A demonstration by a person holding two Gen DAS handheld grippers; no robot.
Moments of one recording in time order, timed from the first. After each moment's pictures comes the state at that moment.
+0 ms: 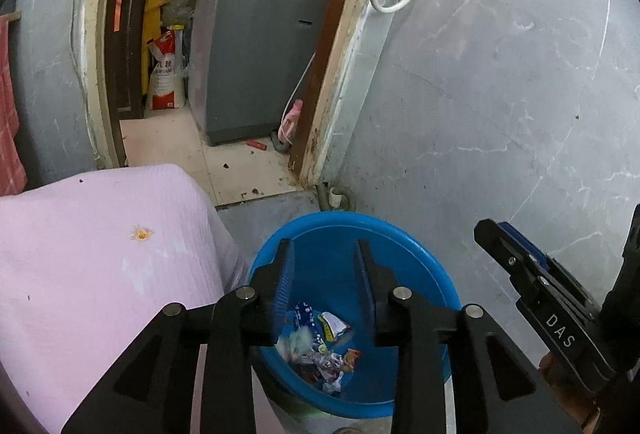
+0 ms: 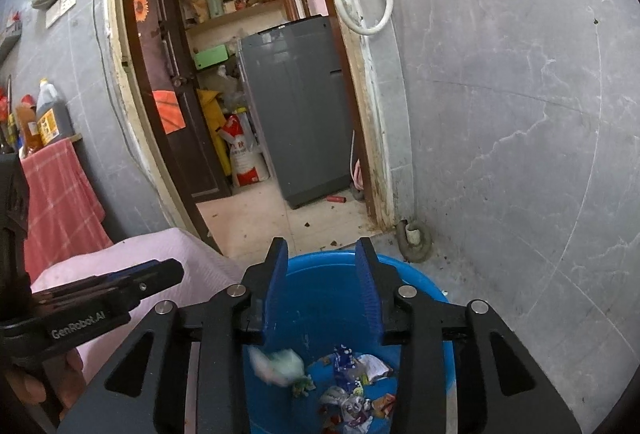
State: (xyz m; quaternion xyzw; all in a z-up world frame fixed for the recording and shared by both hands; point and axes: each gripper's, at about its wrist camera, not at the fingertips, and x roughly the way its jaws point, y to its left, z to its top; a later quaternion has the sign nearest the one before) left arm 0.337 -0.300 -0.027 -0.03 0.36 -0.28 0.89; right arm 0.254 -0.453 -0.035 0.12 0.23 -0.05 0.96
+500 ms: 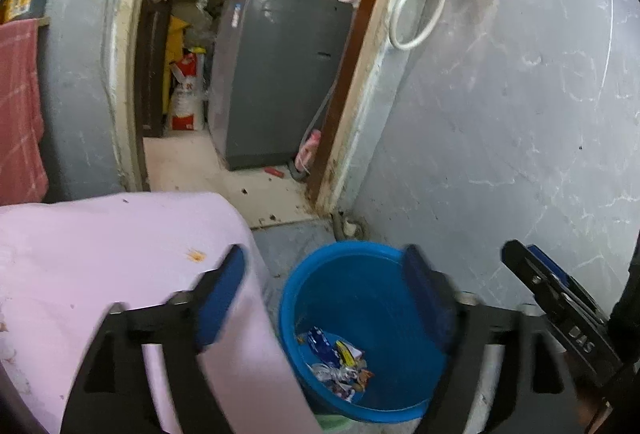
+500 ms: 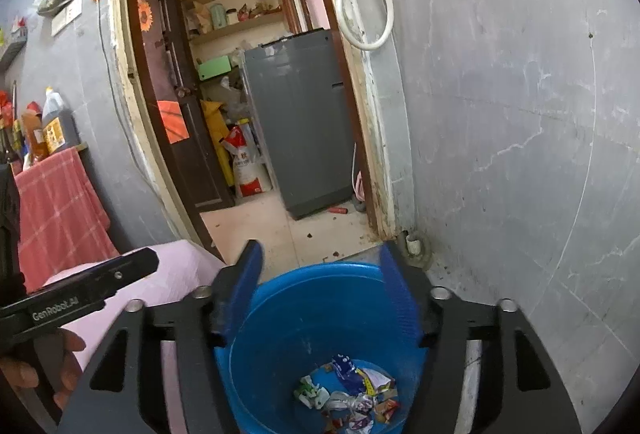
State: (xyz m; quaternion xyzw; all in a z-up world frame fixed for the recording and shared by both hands) left arm 0.329 -0.261 0.000 -0.06 0.31 -0.25 0.92; right arm 0.242 -0.449 -0.017 0.12 0.21 -0.05 0.97
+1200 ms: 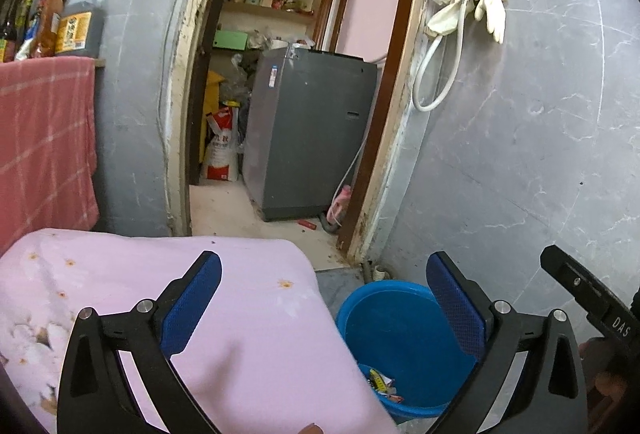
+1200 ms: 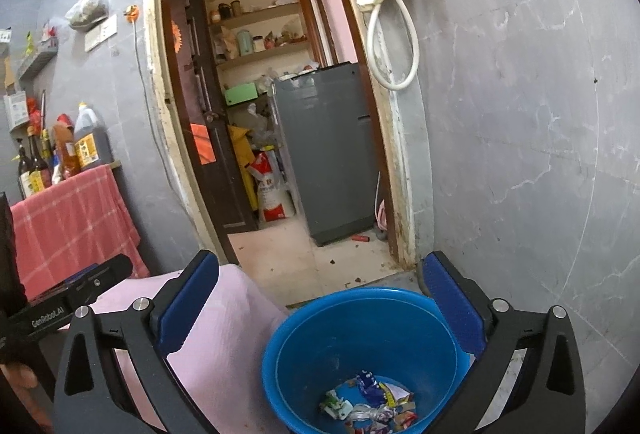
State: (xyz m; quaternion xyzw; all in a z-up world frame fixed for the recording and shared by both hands) left arm 0.279 -0.190 0.040 -0.06 0.22 -0.20 0.95; right arm 0.209 -0.414 0.022 0.11 0.16 -0.02 0.98
